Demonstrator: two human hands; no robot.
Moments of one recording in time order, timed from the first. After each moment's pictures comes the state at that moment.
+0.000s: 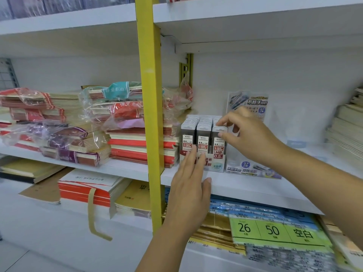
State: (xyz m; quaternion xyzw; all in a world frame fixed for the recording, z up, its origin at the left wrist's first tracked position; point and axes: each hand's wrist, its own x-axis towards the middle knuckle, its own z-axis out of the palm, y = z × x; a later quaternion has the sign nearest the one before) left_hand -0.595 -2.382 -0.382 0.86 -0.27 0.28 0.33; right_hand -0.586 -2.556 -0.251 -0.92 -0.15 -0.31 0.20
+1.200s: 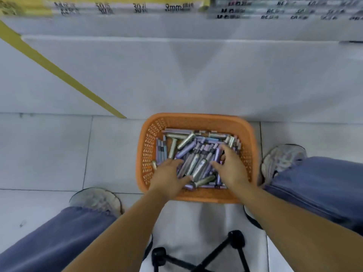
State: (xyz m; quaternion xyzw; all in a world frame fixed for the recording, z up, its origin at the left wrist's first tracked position) left_hand -0.752 -2.388 -0.808 0.89 -0.12 -0.37 0.24; right_hand -0.808 -2.590 -0.809 -0.85 0.31 0.20 0.37
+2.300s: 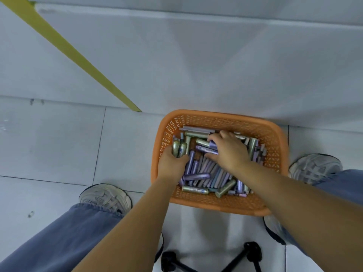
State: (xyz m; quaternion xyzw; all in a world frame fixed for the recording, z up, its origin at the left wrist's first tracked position) left_hand -0.713 -2.383 -0.815 0.80 0.20 -0.31 0.47; right_hand -0.728 -2.565 -0.823 -0.96 0.05 0.23 0.15
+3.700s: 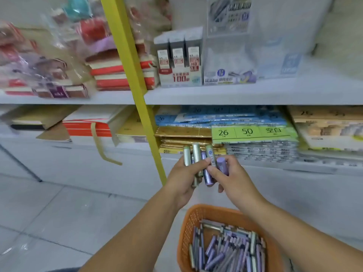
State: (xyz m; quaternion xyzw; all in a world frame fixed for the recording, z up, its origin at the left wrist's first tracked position) left_hand -0.698 -2.387 -0.486 0.58 -0.01 -0.20 0.79; right_hand -0.751 -2.523 -0.488 -0.78 0.06 -0.07 0.62
